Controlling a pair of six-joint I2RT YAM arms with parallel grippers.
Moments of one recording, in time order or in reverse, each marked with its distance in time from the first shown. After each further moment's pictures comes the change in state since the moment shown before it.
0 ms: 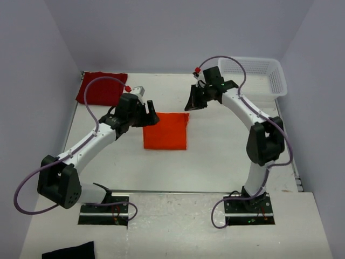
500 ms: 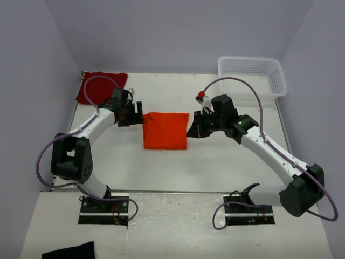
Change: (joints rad) left arm 0.211 0.229 0.147 -0.202 0.002 0.153; right arm 0.173 -0.715 -0.604 0.142 -0.004 0.018
